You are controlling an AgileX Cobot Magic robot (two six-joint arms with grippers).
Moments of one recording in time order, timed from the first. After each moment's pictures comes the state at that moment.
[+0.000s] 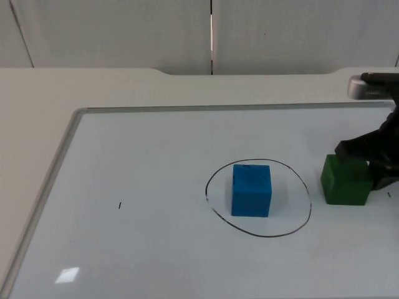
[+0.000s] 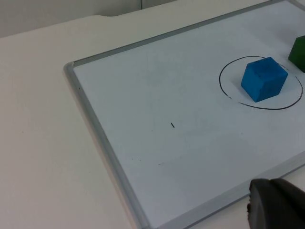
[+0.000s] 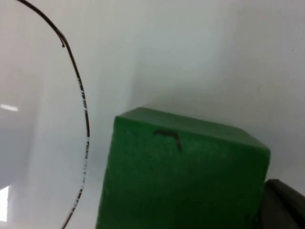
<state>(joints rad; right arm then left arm) 0.25 1.93 -1.03 0.08 0.45 0.07 -0.47 0.00 -0.50 0.00 1.07 -0.03</state>
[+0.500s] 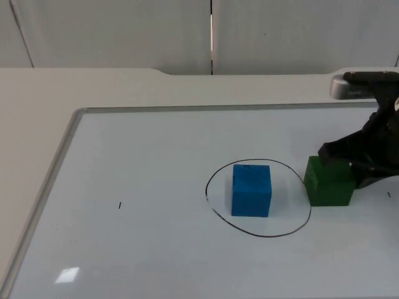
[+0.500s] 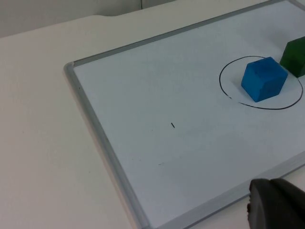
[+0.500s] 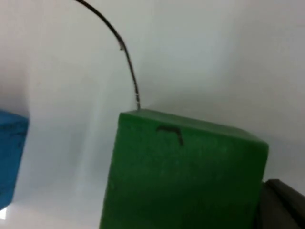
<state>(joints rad) 0.31 1.93 -1.03 0.08 0.42 0.07 -0.47 0.00 -0.50 0.00 1.07 -0.03</state>
